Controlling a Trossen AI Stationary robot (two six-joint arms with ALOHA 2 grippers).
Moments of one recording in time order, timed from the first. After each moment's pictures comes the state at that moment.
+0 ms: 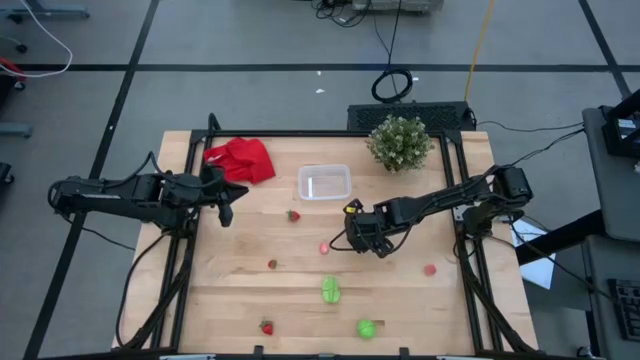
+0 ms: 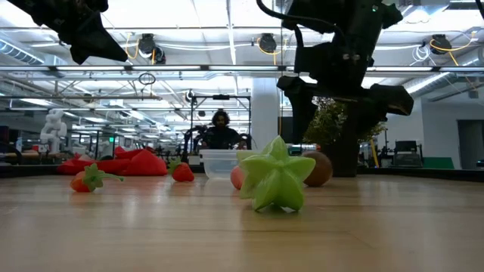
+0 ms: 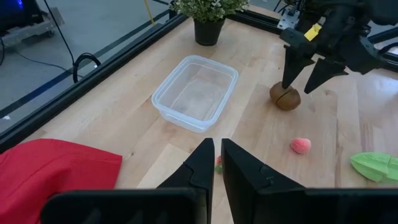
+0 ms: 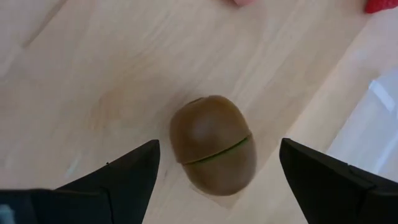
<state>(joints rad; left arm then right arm) -0.05 0.57 0.63 -0.57 -0.37 -0.34 0.14 1.67 1.04 -0.58 0.15 -0.61</state>
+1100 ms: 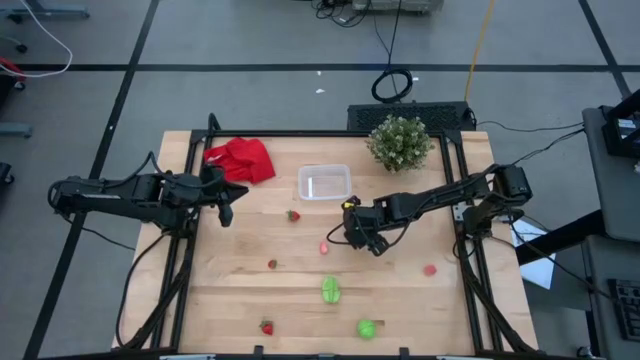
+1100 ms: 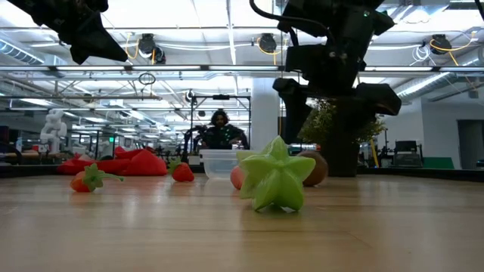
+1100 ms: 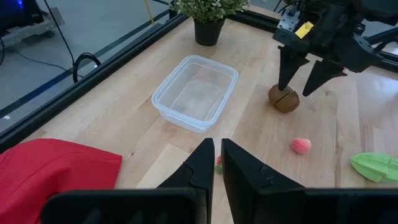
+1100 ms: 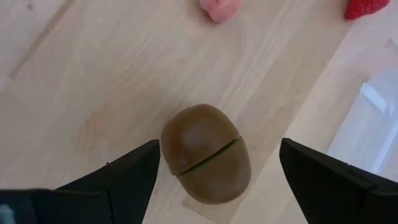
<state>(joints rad) -0.05 0.57 0.63 -0.57 -0.37 -0.35 0.09 1.67 1.04 -0.52 0.10 -0.59</state>
